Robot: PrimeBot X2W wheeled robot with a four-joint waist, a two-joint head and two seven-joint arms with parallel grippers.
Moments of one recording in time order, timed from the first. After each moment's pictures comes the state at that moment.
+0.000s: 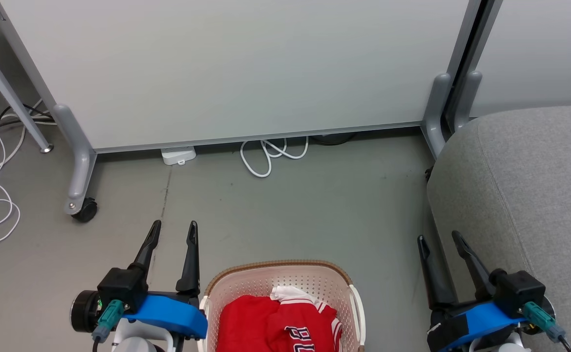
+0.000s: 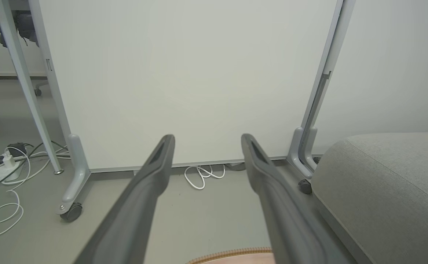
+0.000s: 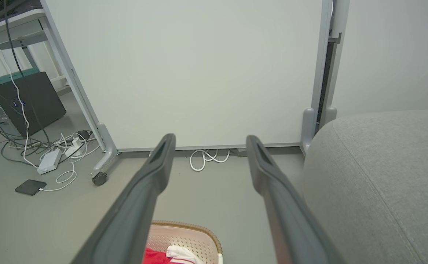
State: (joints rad) left arm -0.12 0.05 -0.13 0.34 -0.19 -0.12 -0.26; right arm -0.09 -0.05 0.07 0.28 0.17 0.13 -0.26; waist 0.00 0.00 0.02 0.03
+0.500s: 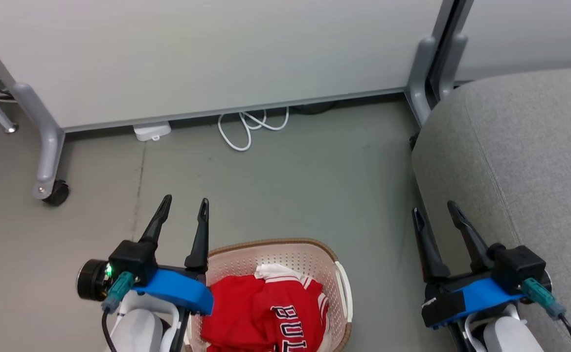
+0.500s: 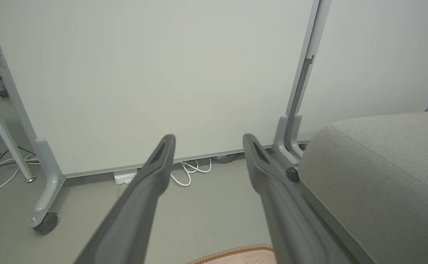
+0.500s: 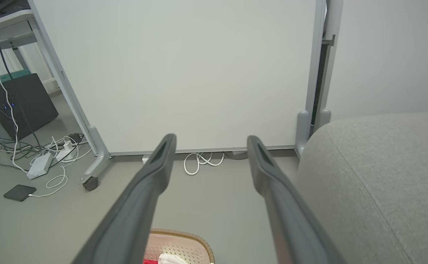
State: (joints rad) left arm -0.21 0.06 -0.17 0.38 -0.18 -0.13 -0.26; right arm -0.15 -0.05 0.08 0.26 0.17 0.13 -0.26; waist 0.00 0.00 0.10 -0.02
